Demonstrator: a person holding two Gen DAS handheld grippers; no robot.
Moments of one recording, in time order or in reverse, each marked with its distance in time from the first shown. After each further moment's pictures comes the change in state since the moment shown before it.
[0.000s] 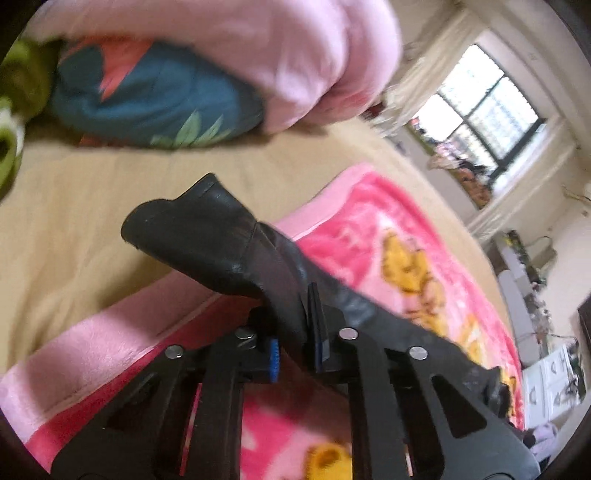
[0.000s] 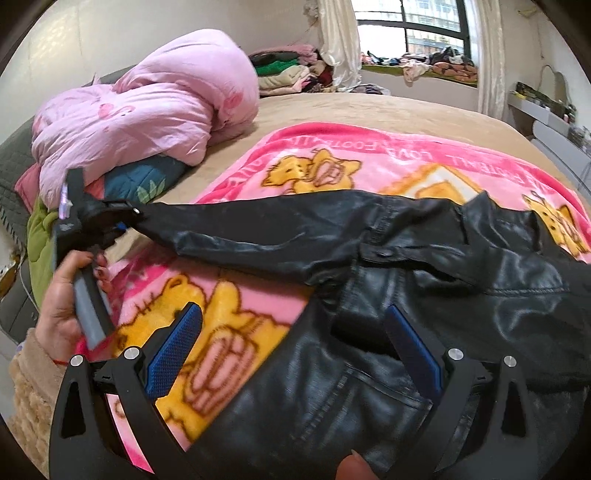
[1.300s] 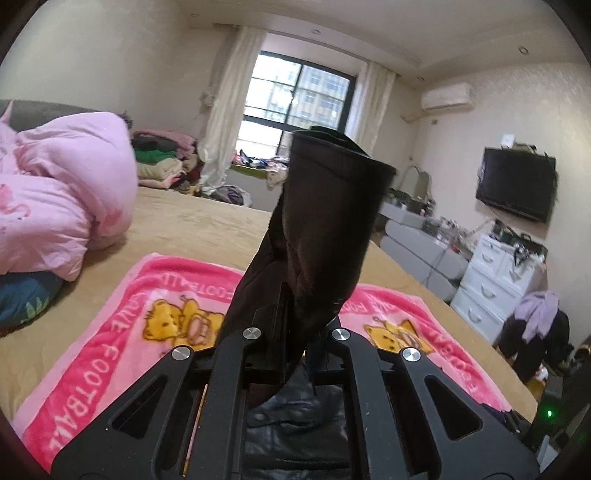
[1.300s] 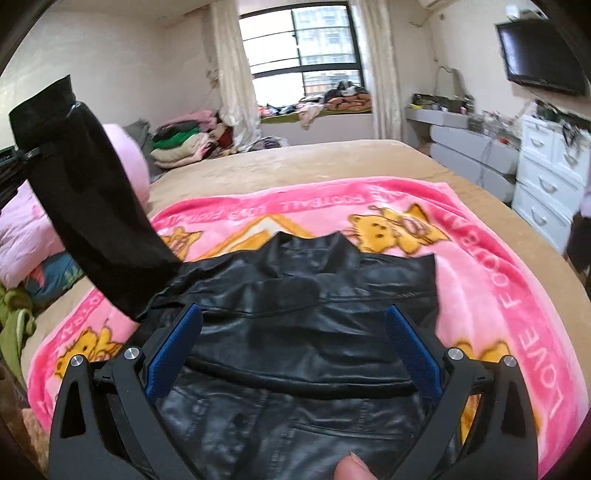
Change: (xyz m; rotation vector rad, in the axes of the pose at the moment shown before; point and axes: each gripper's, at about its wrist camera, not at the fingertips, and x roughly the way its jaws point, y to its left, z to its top) left arm -0.163 -0.317 -0.091 0.578 -0.175 -0.416; right arm -0.159 -0.222 -0.037 0.217 -0.236 -0.258
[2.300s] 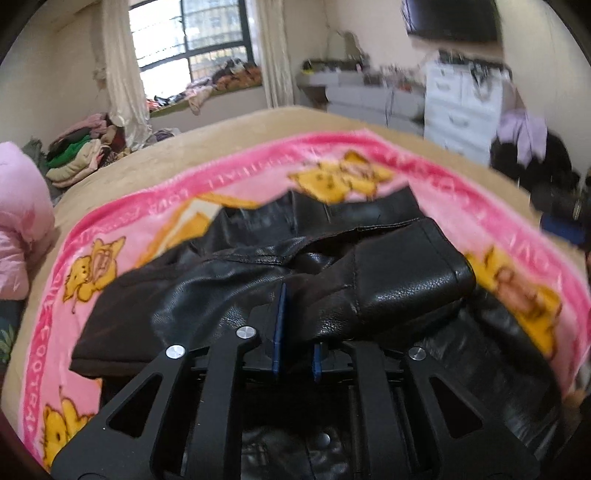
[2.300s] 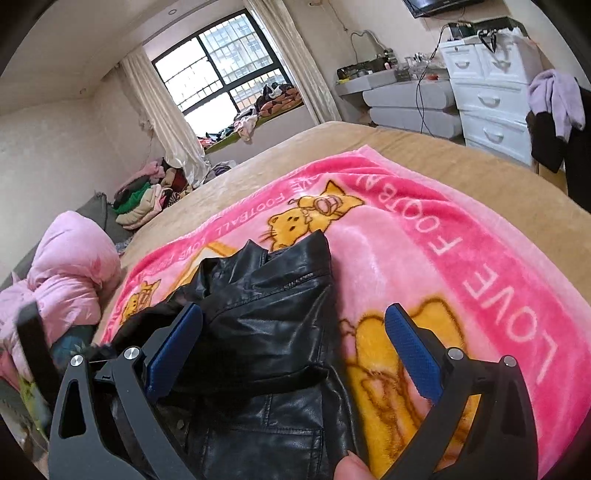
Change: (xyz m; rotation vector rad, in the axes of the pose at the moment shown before) left arm 0.111 -0.159 -0.192 0.436 0.404 -0.059; right arm -0.024 -0.146 -0.026 0.354 -0.030 -0.017
